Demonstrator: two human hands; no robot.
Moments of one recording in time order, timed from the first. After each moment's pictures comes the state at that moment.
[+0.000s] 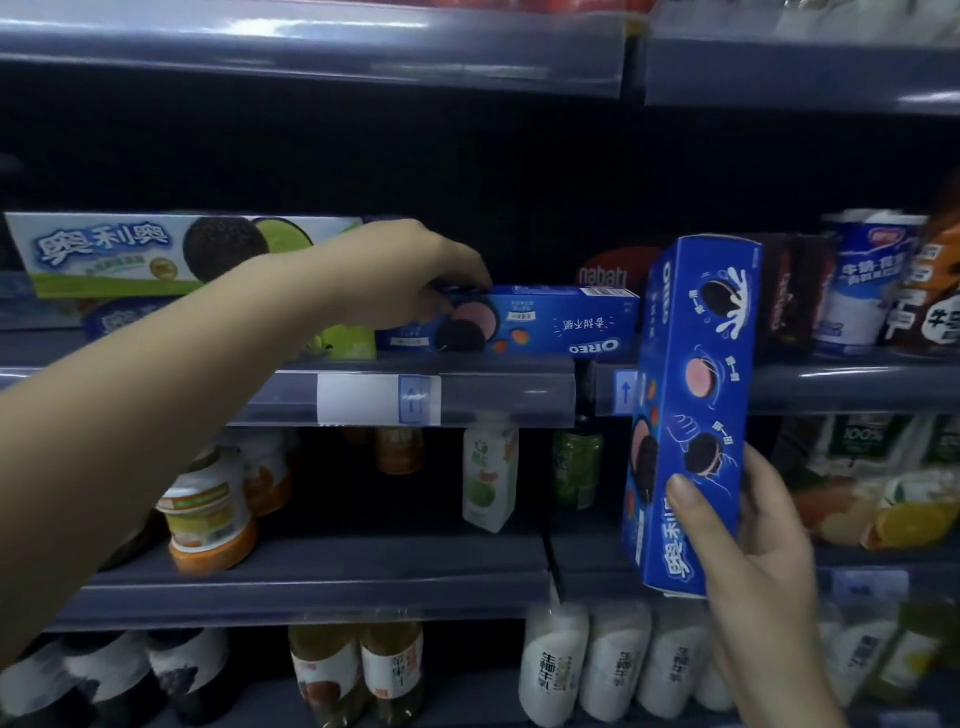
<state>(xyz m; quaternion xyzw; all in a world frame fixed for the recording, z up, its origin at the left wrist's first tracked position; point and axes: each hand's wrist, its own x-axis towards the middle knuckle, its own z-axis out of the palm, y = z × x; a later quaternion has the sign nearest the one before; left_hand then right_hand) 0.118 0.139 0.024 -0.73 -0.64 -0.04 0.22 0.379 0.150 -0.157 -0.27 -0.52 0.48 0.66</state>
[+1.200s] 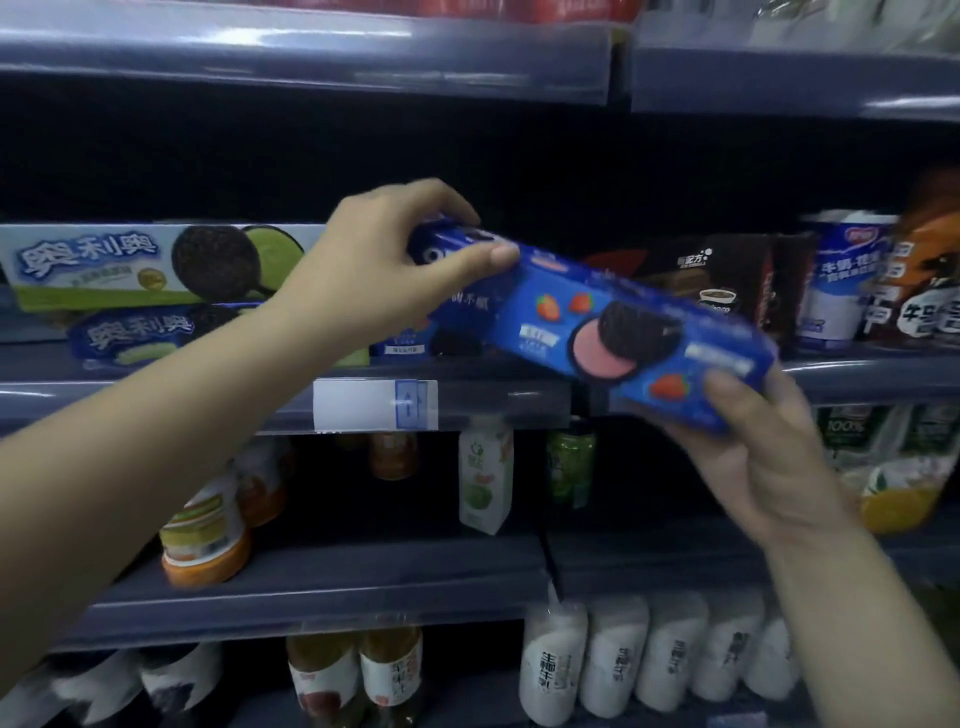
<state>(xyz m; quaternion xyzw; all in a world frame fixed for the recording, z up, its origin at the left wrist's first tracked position) 0.132 0.116 0.012 -0.69 -0.57 -0.41 0.20 0.385 0.186 -0.088 -0.06 -0.59 0.57 0.57</state>
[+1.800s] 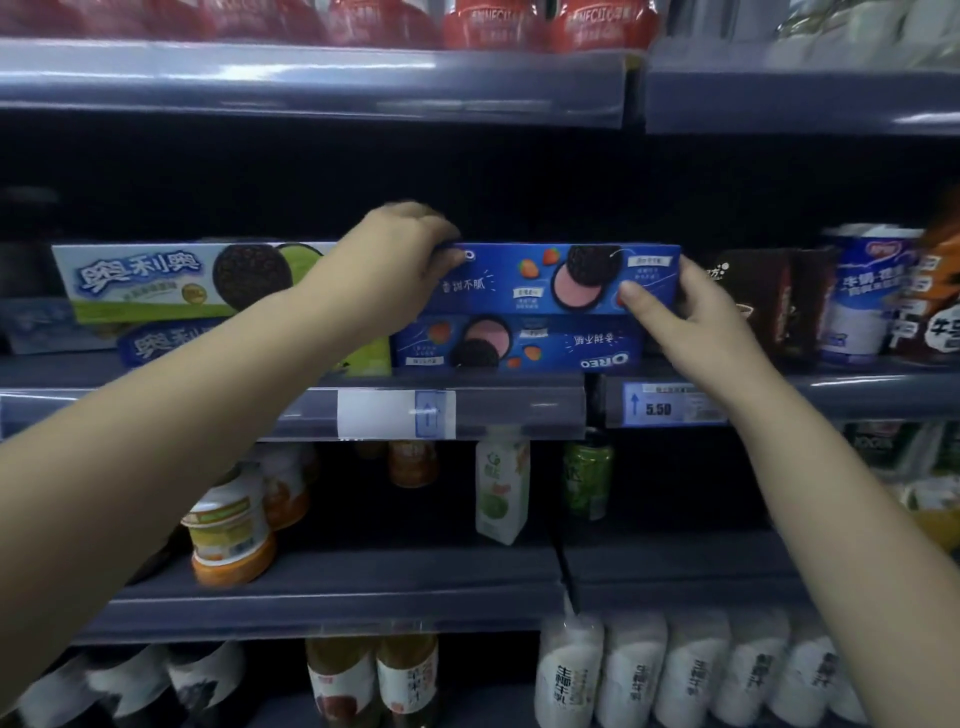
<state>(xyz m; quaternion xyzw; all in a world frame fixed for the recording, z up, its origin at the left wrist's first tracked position) 0.111 0.132 0.022 -0.67 -0.64 -0.25 0.29 0.350 0.267 -0.042 -0.29 -0.77 0.26 0.50</state>
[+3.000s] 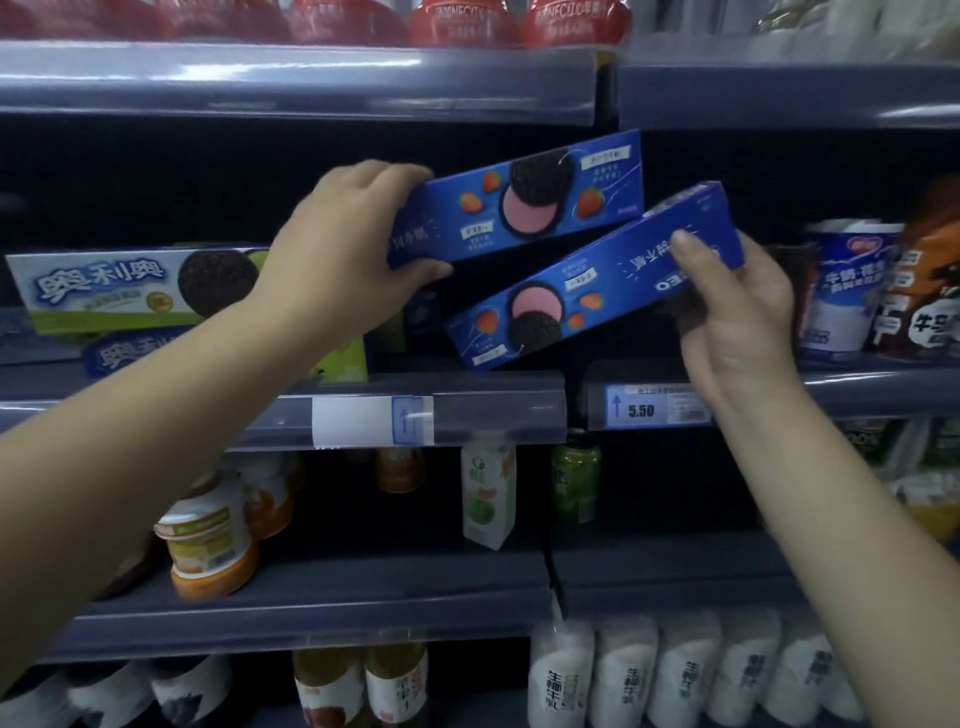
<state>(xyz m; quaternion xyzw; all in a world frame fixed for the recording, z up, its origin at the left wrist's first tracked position) 0.113 0.125 0.024 -0.63 -0.62 -0.30 0.36 0.355 0.254 -0.029 -0.08 -0.51 0.51 0.69</state>
